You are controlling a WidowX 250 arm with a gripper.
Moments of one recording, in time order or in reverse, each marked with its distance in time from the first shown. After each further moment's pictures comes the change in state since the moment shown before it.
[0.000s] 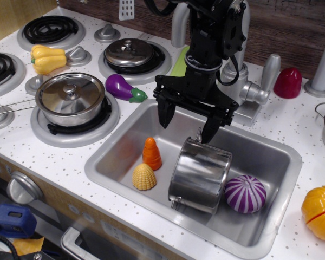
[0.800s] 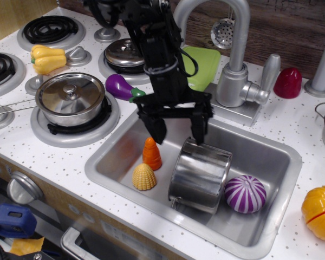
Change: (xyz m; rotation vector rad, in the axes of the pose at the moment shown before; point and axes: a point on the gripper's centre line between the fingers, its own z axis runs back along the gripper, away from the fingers) arm -0.006 0.006 -0.017 -0.402 0.064 0.100
